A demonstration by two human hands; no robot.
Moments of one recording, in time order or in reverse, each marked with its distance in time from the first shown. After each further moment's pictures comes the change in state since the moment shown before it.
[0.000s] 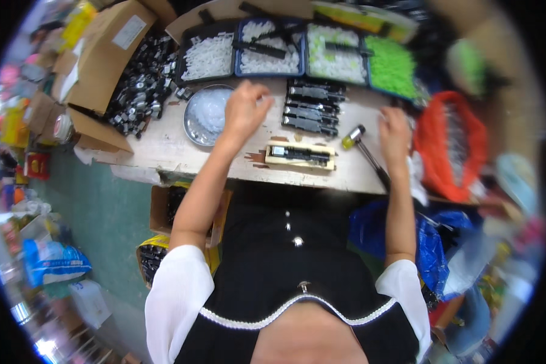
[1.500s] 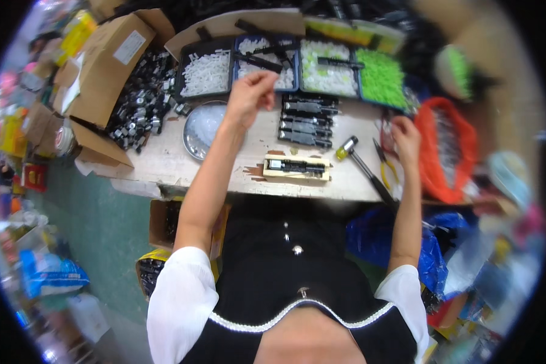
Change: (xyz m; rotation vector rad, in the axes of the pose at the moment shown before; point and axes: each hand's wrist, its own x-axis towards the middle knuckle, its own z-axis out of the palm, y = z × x) left_hand 0.051 0.016 -0.005 -1.215 -0.191 -0.410; right_hand 0.013 0.068 -0.017 0.329 -0.060 0.324
